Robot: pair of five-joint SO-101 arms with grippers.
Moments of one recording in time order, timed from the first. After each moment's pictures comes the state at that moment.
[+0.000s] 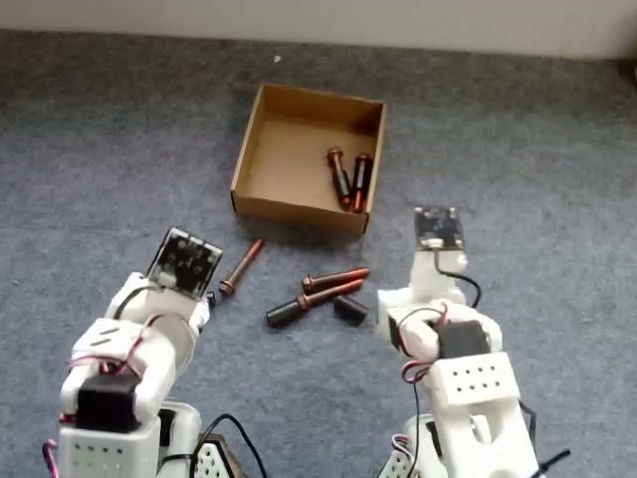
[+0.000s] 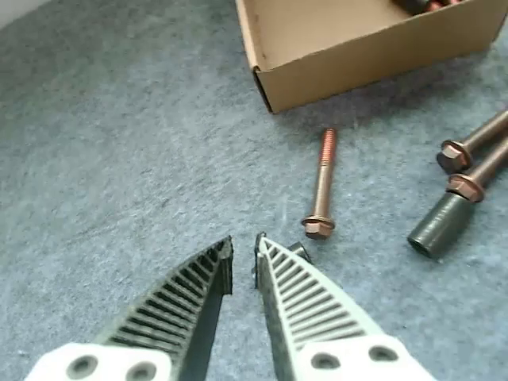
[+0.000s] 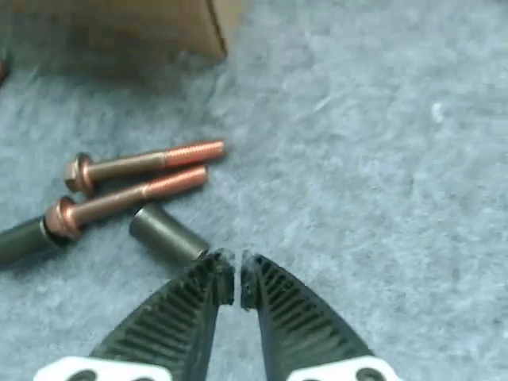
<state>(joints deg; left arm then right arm) -1.1 -84.2 65.3 72.3 -17.7 -13.7 -59.3 70.0 52.4 -3.5</state>
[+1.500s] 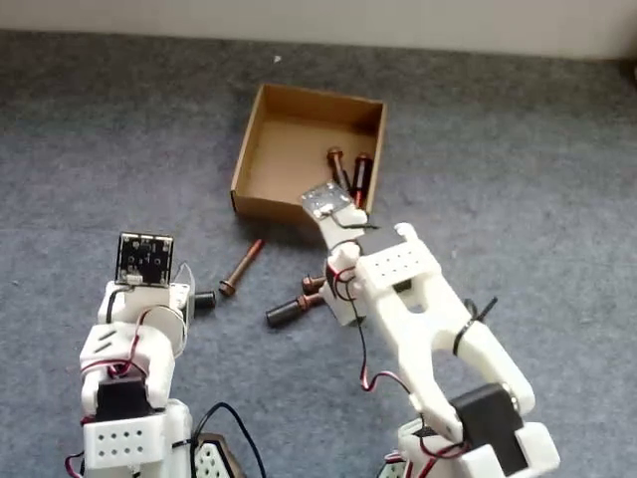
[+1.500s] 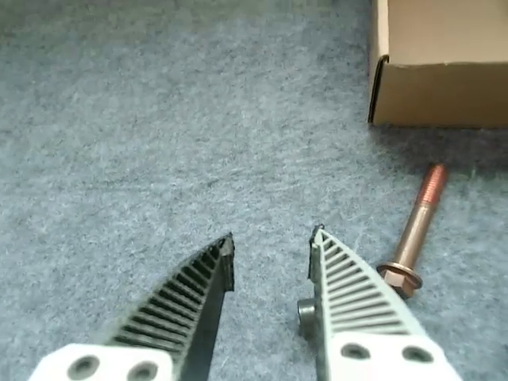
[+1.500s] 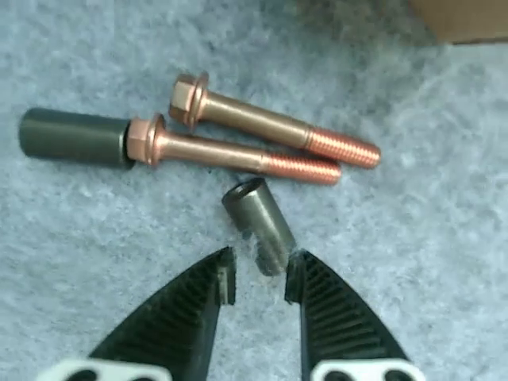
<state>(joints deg) -13.7 -93.4 89.9 49.0 -6.7 -30.2 -9.2 35.4 64.6 13.8</state>
